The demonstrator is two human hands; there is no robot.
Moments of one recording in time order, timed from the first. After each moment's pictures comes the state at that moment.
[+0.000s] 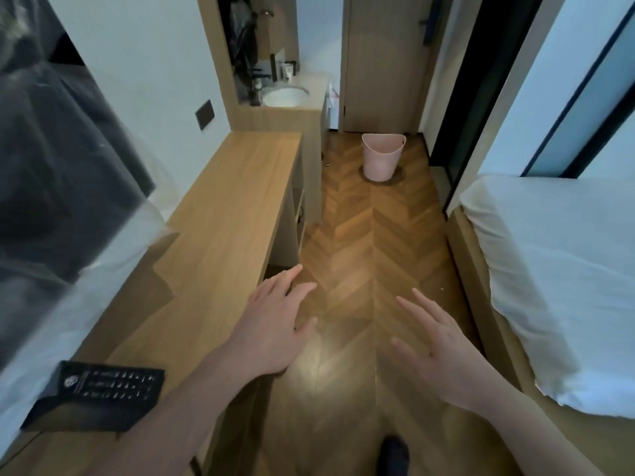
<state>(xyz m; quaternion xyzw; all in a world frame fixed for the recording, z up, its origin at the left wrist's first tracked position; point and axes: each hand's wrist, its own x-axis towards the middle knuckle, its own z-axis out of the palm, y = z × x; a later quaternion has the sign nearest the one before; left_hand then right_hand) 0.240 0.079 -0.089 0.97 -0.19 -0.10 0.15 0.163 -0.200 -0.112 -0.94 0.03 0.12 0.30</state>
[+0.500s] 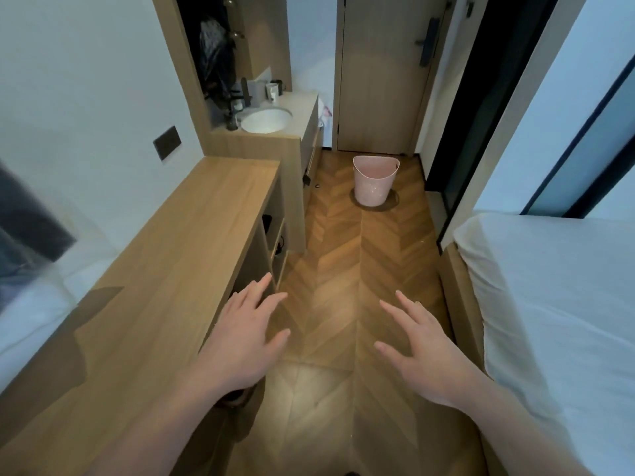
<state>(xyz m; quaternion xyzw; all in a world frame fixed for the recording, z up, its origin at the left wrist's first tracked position) 0.446 -0.050 -0.096 0.97 -0.12 -0.10 0.17 0.396 -0.352 -0.109 -0.95 0.01 0.14 0.28</state>
